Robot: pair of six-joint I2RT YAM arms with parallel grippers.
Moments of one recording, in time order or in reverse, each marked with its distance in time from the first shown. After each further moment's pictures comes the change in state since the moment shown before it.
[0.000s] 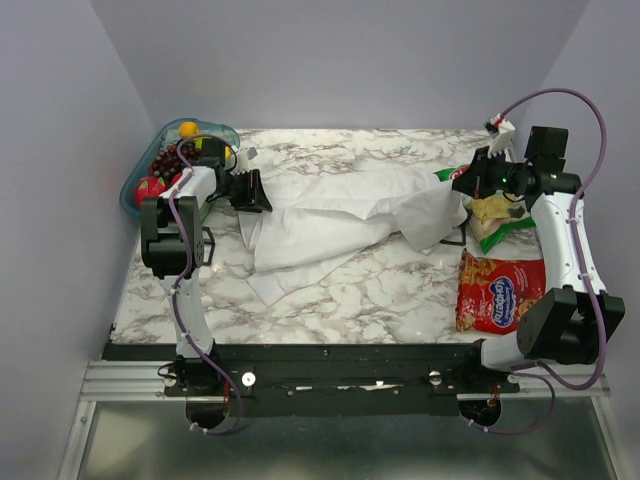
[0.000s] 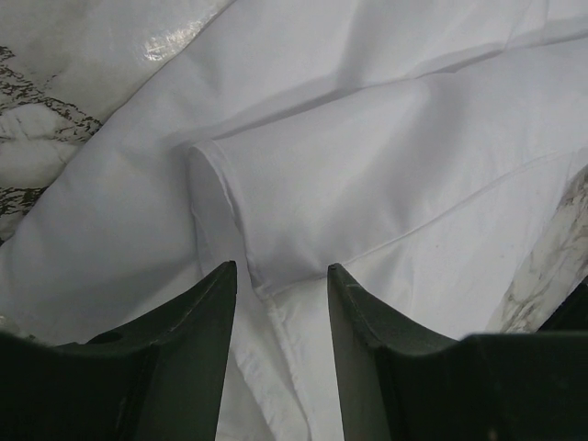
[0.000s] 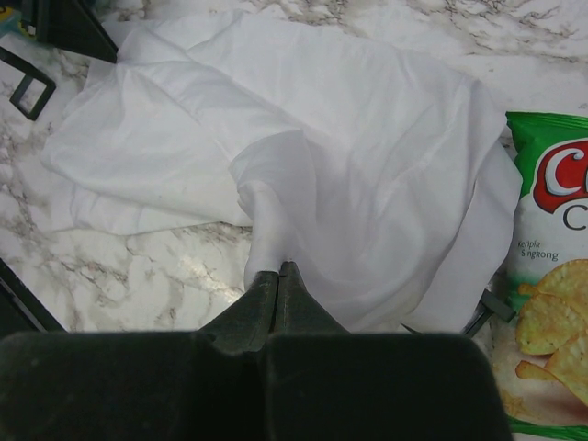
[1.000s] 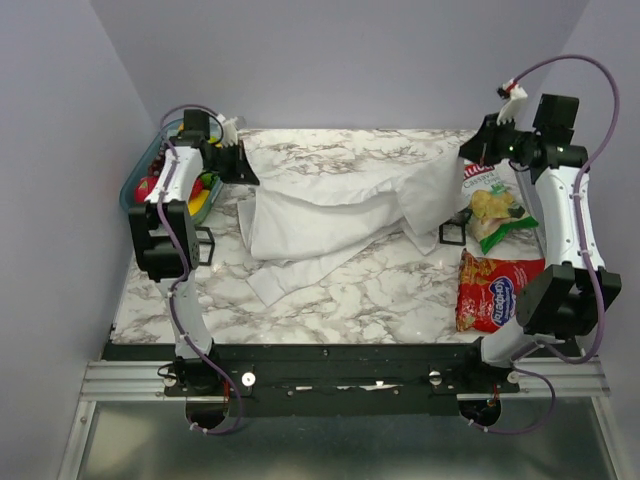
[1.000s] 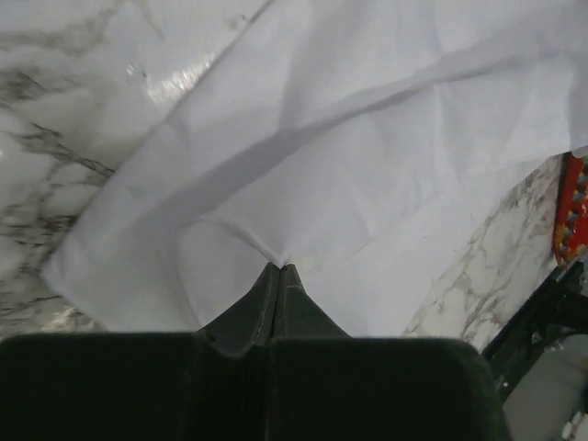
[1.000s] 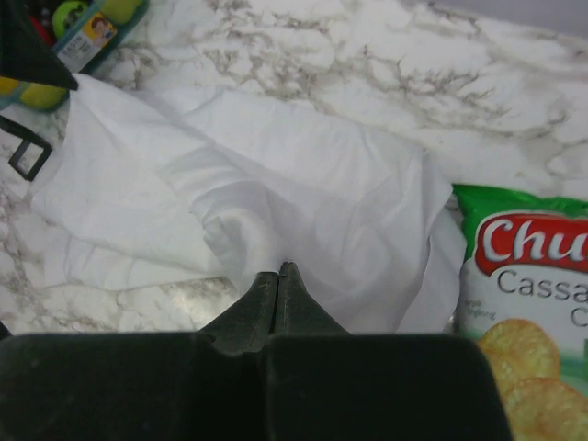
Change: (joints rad) left arm 0.022 -0.014 0.194 -0.162 0.056 0.032; right arm 0.000 0.119 0.188 0.030 0.014 0.085
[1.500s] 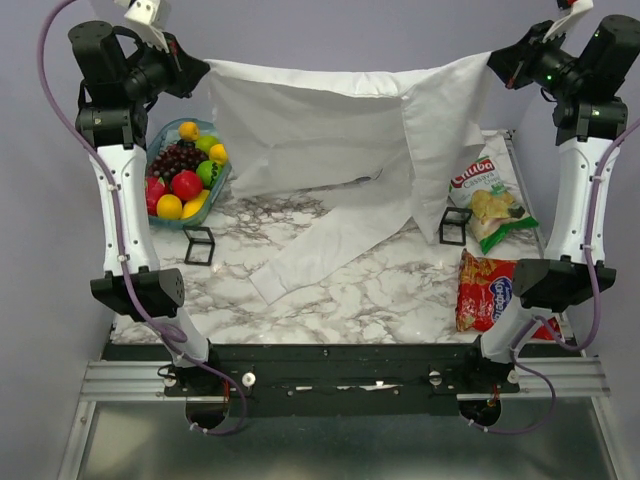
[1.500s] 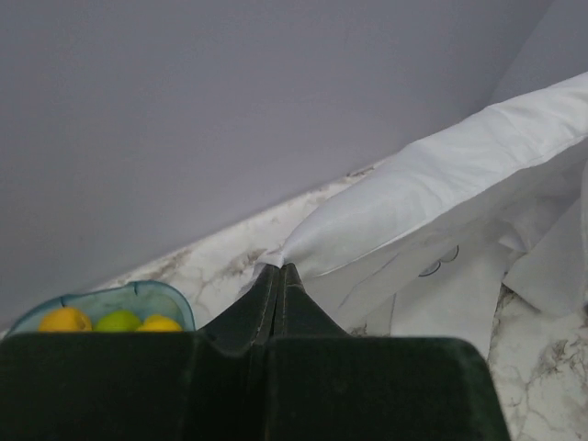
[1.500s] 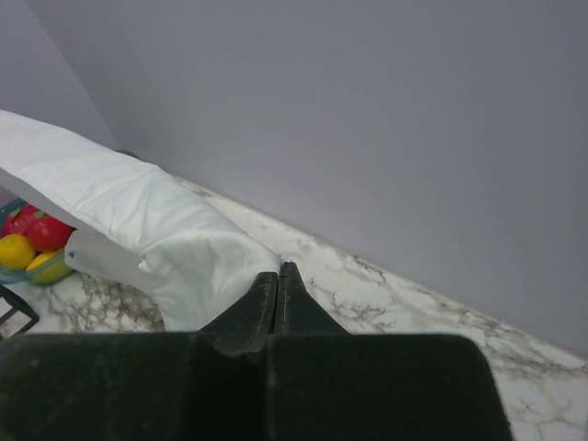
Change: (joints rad) left arm 0.132 -0.350 0.491 0.169 0.003 -0.052; right arm 0.000 0.238 0.729 0.125 0.024 0.229
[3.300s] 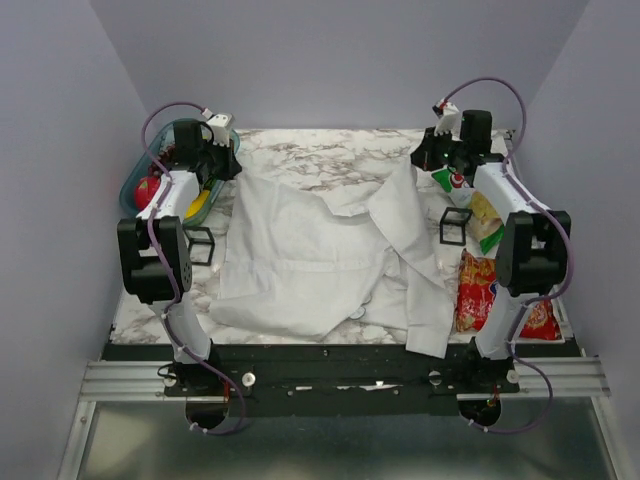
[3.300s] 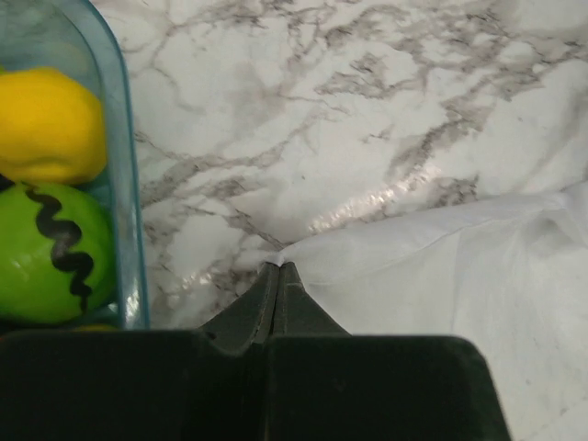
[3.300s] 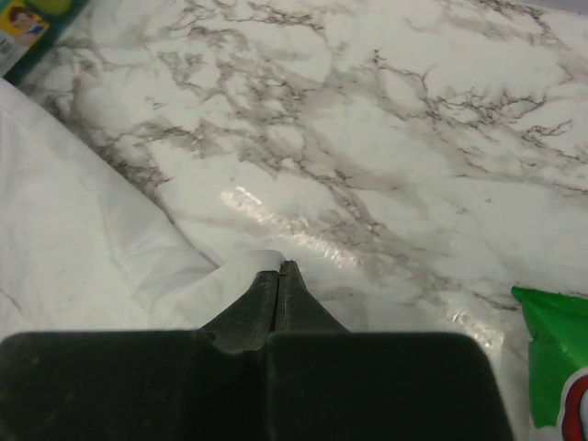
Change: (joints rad) left arm -0.096 0.041 -0.887 0.392 -0.233 0.140; right arm 0.209 0.034 -0.838 0.353 0.128 -0.104
